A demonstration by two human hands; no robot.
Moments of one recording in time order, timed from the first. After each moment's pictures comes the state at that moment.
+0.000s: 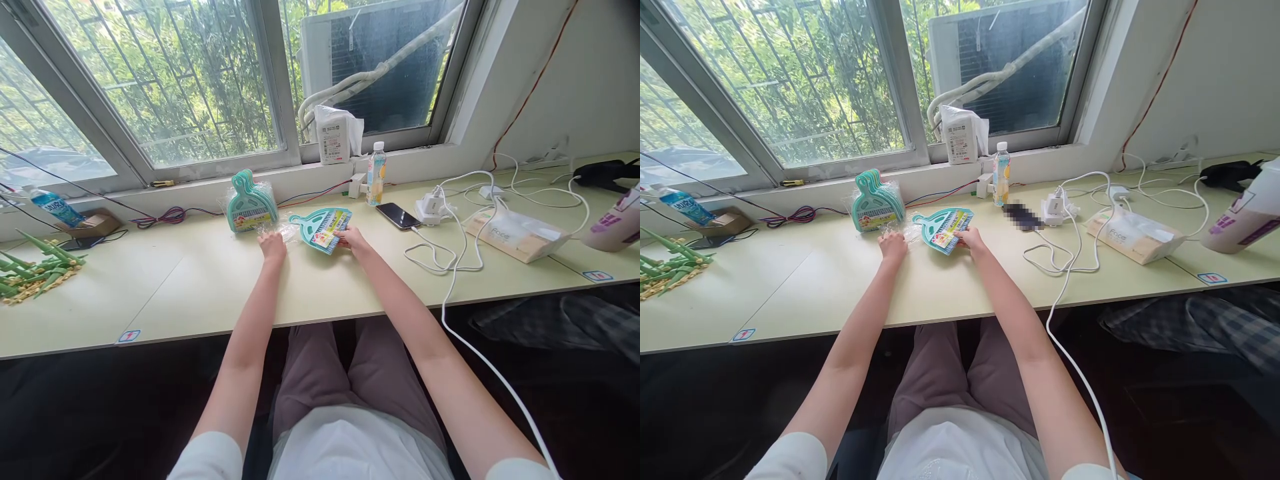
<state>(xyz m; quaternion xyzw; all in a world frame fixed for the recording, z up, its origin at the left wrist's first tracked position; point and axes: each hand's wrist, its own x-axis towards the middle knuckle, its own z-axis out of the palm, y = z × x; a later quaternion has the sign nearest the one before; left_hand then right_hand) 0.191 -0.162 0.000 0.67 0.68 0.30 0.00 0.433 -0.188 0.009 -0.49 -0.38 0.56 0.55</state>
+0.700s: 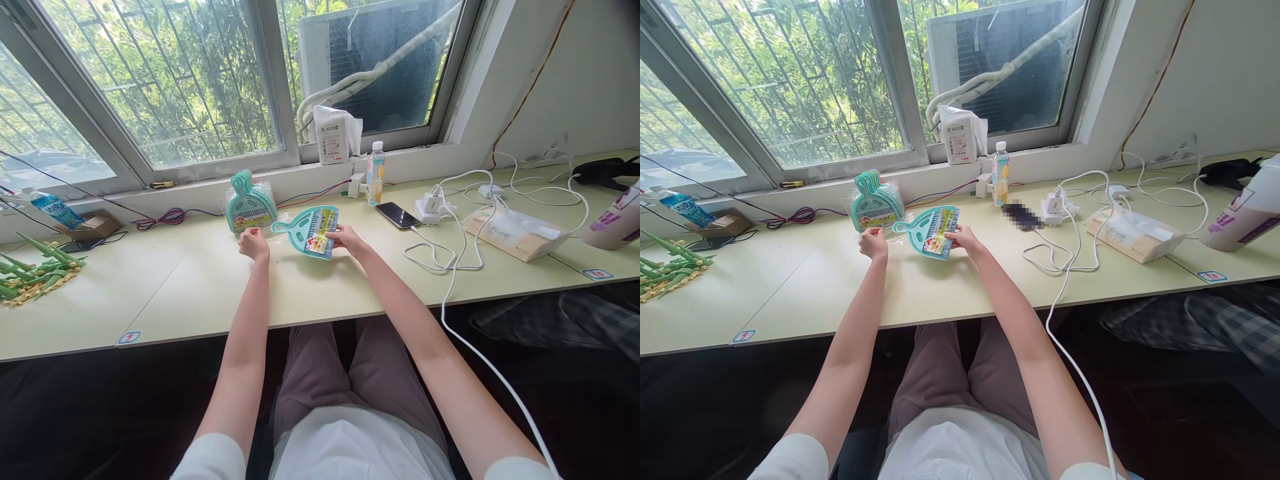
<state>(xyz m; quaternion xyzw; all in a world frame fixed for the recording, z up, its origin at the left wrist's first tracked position) 0.165 -0.162 0.016 0.40 0.76 0.51 0.01 0.430 -0.198 0.019 -0.42 -0.49 0.58 0.49</state>
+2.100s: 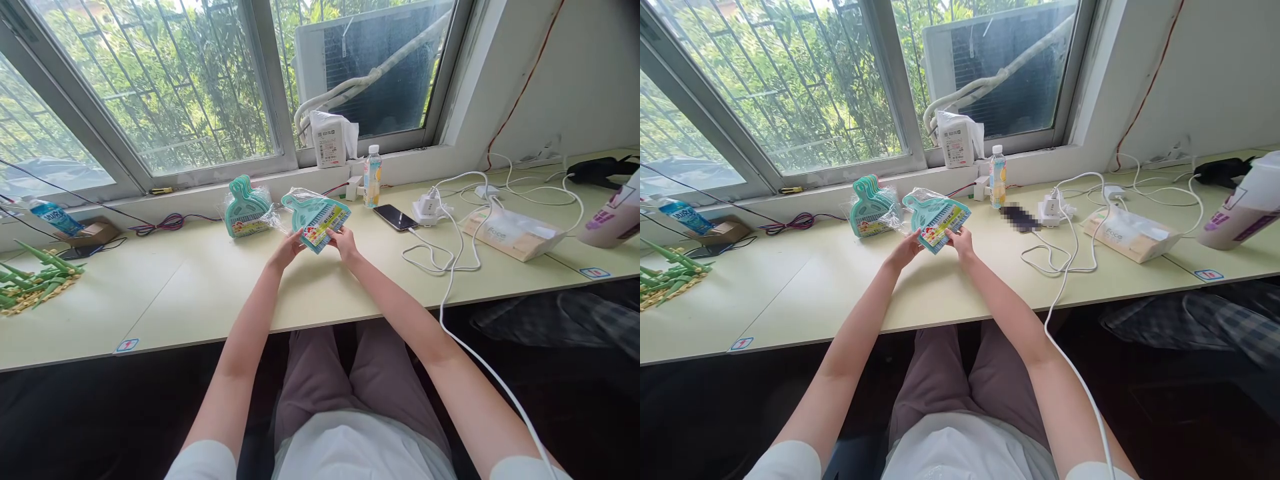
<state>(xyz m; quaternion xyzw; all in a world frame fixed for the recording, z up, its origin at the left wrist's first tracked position) 0.226 -0.172 0.011 0.52 0.30 0.49 0.64 0.407 -0.197 0.008 -0.38 -0.37 0.55 0.65</state>
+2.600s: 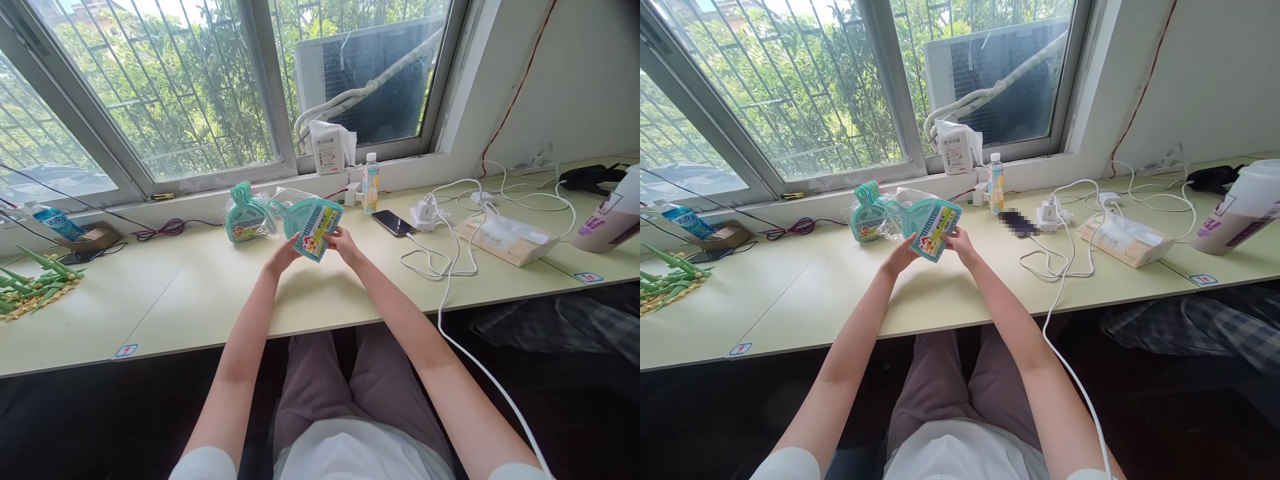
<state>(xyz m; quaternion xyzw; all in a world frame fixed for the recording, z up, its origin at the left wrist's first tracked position) 0.217 -0.183 0.021 0.54 0.32 0.45 0.64 0.418 -0.198 0.021 -0.33 -0.46 0.57 0.60</state>
